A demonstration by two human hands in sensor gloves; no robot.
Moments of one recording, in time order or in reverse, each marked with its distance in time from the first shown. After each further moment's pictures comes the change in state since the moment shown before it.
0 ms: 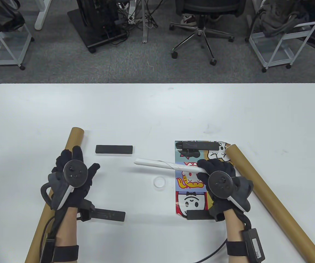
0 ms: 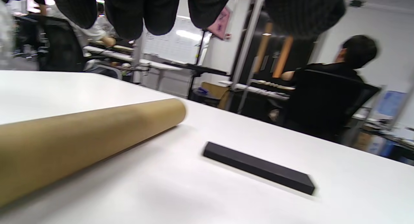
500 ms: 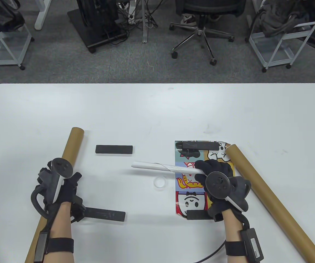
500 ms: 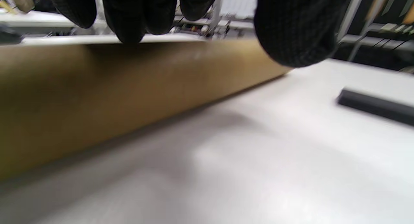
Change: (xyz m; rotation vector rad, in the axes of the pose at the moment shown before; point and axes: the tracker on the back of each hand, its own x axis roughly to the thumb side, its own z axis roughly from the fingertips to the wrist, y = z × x) left_hand -0.049 -0.047 -0.029 -0.217 0.382 -0.098; right_hand 0.004 0.002 0.000 0.009 -0.021 0.000
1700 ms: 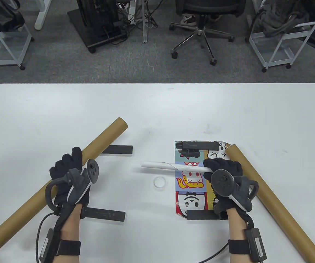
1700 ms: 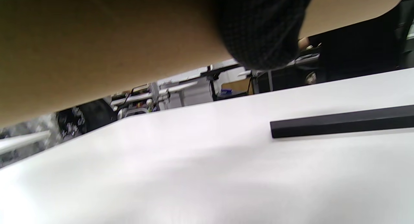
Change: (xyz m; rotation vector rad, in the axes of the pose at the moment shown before) left_hand 0.057 0.021 0.056 0.434 -0.326 -0.343; right_hand -0.020 -0.006 -0.001 -0.035 0.112 0.082
